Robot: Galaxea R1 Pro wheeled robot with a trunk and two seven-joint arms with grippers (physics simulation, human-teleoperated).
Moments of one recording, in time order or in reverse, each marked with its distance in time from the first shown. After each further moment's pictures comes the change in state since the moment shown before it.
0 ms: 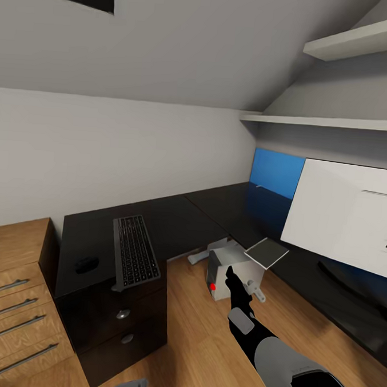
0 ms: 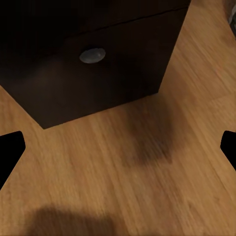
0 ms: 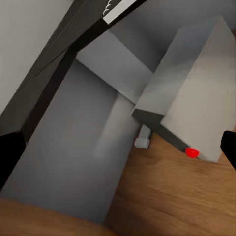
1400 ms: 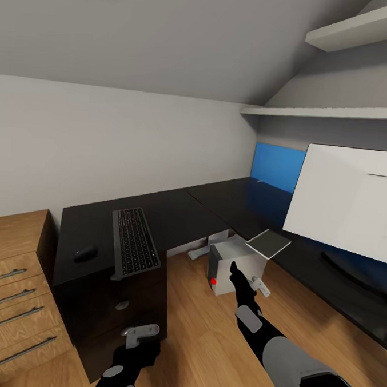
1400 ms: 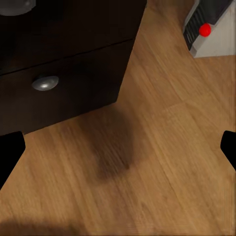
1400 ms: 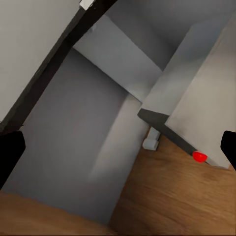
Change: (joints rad) left arm 0.000 -0.009 0.160 -0.575 0.011 0.619 -0.001; right arm 0.008 -0.046 -0.003 -0.048 -0.004 0.051 0.077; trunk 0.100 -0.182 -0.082
